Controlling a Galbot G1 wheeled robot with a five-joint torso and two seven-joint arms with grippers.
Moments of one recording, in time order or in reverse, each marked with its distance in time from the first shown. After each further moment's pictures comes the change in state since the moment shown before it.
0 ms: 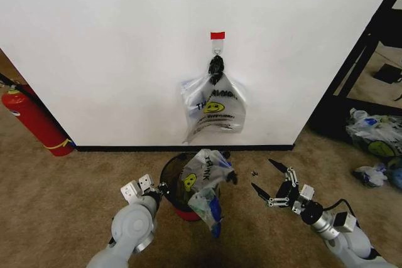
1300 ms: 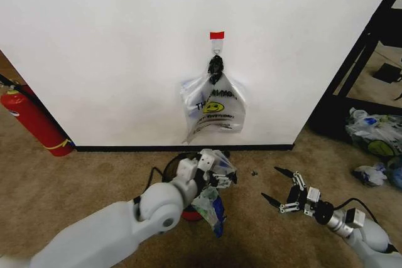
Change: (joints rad) left arm -0.708 0.318 0.769 -0.067 0.066 0.194 0.117; right arm 0.047 0.013 0.103 -0.144 -0.082 -0.071 -0.208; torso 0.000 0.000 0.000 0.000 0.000
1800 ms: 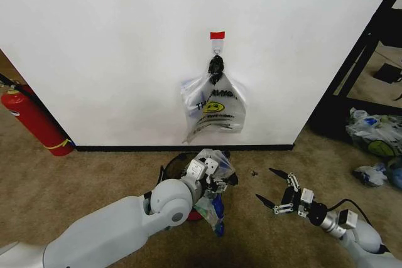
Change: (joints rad) left arm -0.017 -0.011 0.022 0.021 -0.032 0.058 -0.038; right arm 0.023 0.024 -0.030 -0.004 -0.026 0.001 0.022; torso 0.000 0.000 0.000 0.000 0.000
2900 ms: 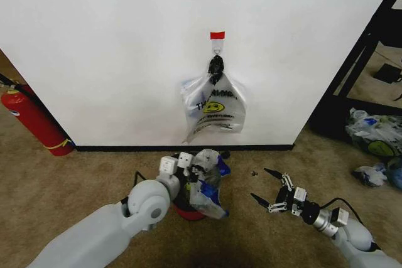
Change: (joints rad) left arm 0.290 0.071 -0.359 -0.013 0.024 -0.130 0.063; right arm 0.032 -0.005 -0.082 -0.019 0.010 -0.049 0.091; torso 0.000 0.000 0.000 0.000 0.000
